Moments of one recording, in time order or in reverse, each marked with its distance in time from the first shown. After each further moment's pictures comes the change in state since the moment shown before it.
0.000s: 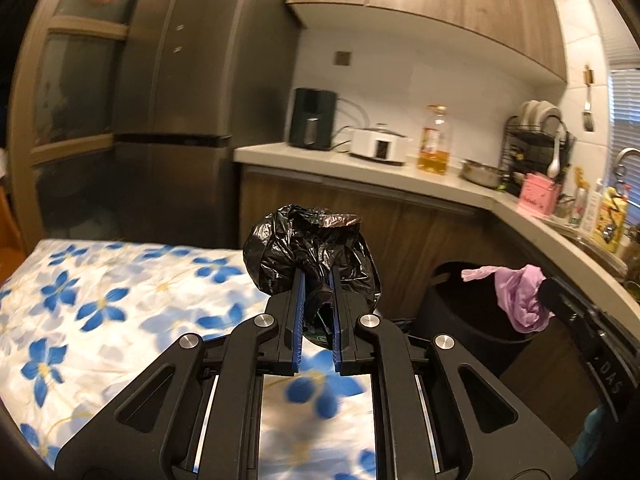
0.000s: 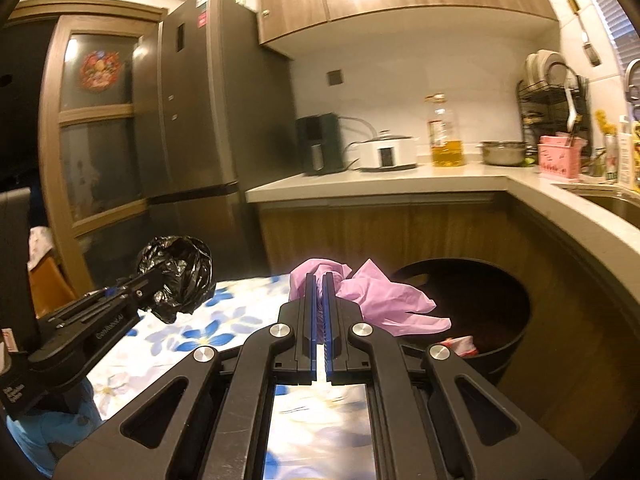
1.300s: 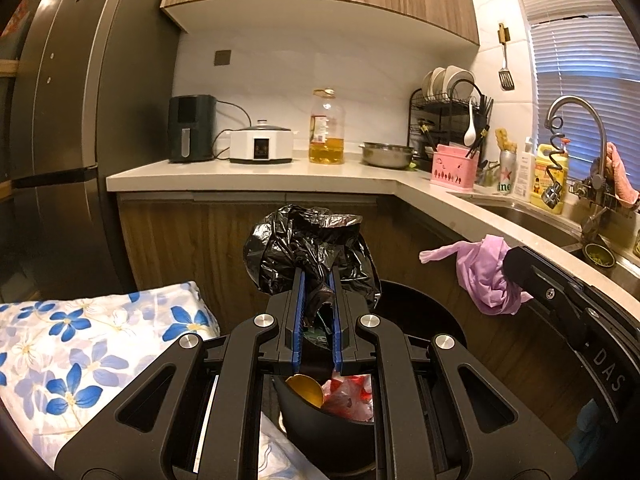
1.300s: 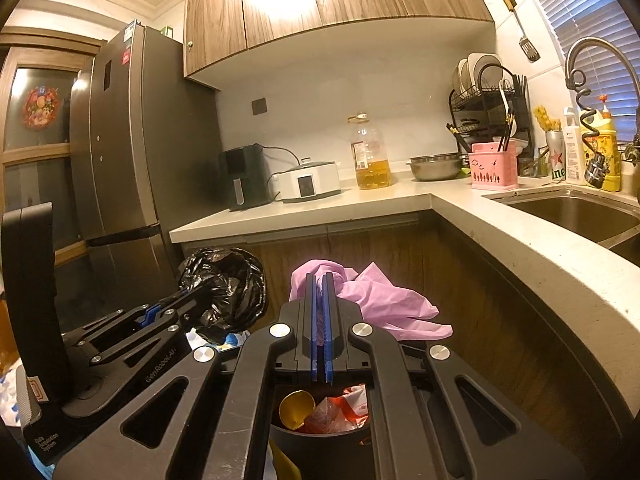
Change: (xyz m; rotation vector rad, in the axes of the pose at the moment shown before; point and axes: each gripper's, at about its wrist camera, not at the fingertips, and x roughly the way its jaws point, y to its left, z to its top) left arm 0.099 -0.163 0.004 0.170 -0.004 -0.288; right arm 0.025 -0.115 0.023 0.081 -0.095 -0.174
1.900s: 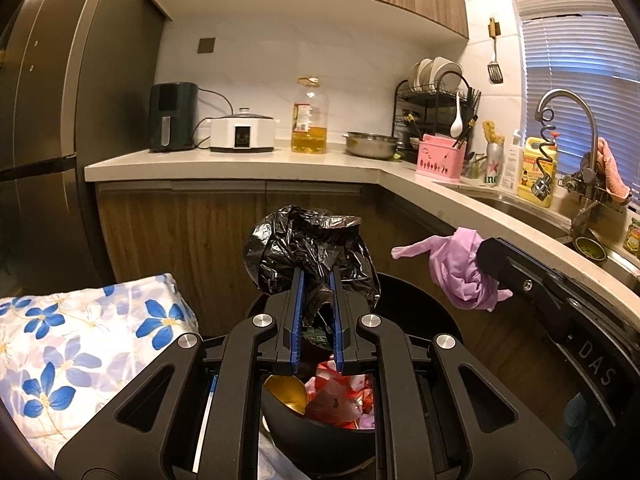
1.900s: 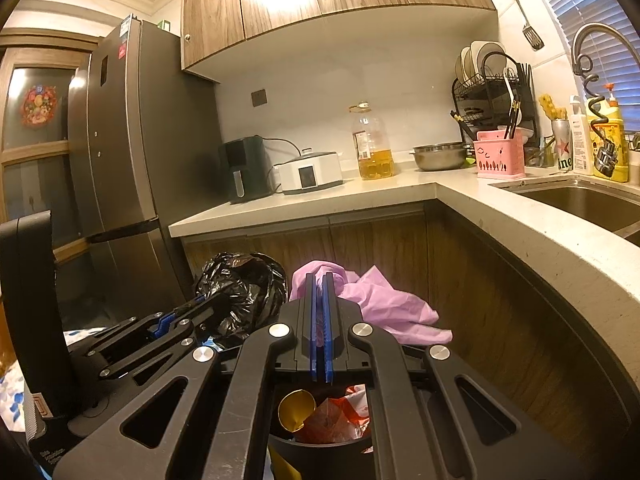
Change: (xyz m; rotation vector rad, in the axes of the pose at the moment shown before) left arm 0.027 0.002 -0.011 -0.004 0.031 -0.075; right arm 0.022 -0.005 -0.006 0.013 0.028 0.009
